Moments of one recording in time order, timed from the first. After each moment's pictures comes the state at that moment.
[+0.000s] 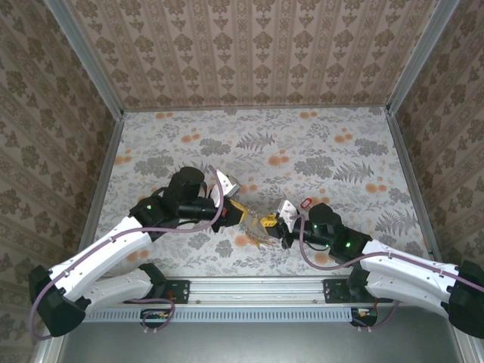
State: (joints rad) left arm -0.84 0.98 0.87 -0.47 0.58 -0.17; right arm 0.88 0.86 0.37 0.21 -0.22 -0.02
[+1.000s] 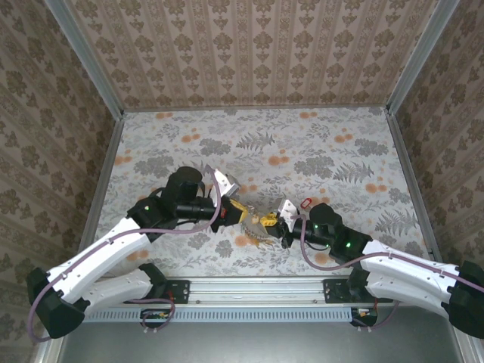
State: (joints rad) left arm -0.84 0.96 0.89 -0.47 0.59 -0.16; right arm 0.88 0.85 0.37 0.22 -0.22 -0.02
